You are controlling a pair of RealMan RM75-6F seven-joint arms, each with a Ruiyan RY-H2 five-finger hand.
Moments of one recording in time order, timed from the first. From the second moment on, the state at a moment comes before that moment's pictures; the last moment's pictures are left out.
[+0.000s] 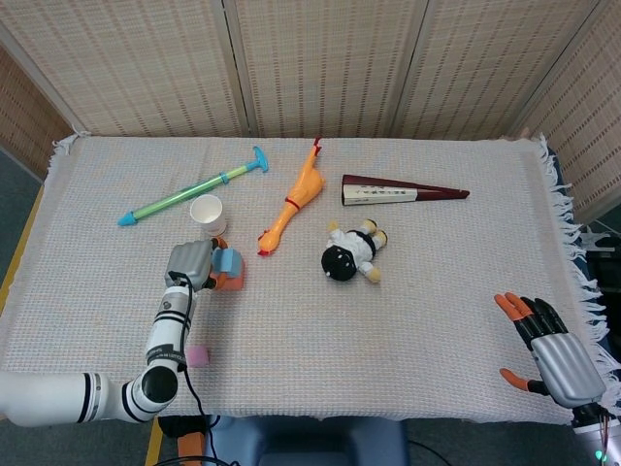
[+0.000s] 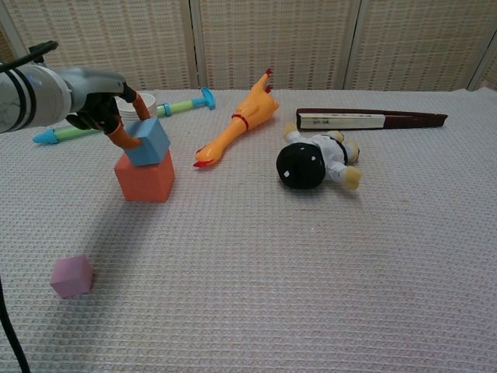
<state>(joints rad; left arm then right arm) -1.01 -1.43 -0.31 -1.79 0.21 1.22 0.73 0.08 -1.00 -0.07 -1.69 -1.66 1.42 0.08</state>
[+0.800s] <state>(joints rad) -1.01 -1.44 -0.29 -1.76 0.22 1.21 0.75 0.09 -0.99 -0.07 -1.70 -1.66 1.41 0.08</state>
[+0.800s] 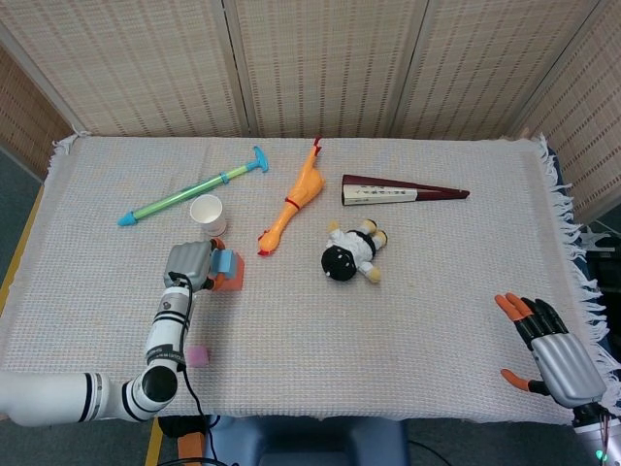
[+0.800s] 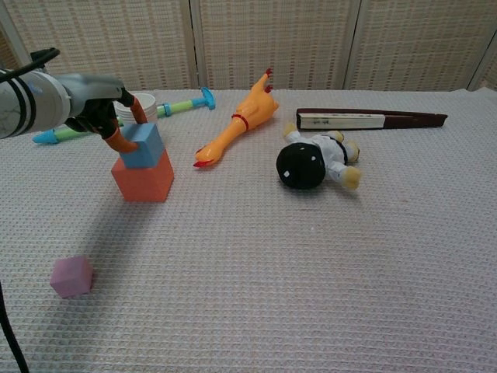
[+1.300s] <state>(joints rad) -1.01 -1.43 -0.29 -1.76 0.24 1.19 0.75 0.09 -0.99 -0.07 -1.70 -1.65 1.40 0.07</state>
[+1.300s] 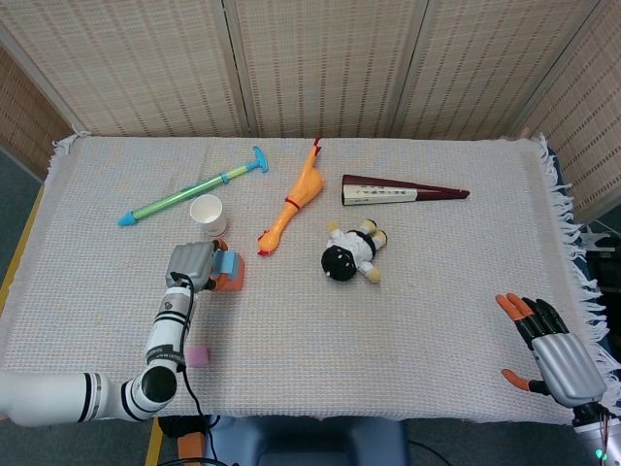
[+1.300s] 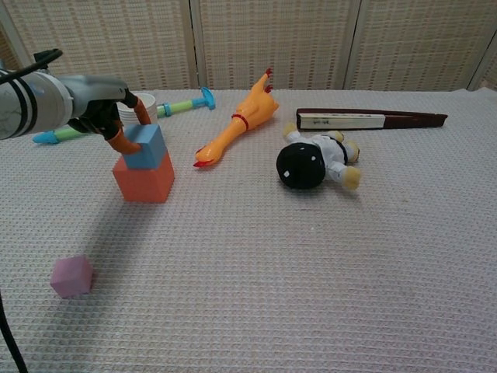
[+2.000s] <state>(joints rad) -1.00 -1.42 -0.29 -1.80 0.26 1.19 0.74 0.08 -0.99 -0.07 -1.70 -1.65 1.41 0.07</state>
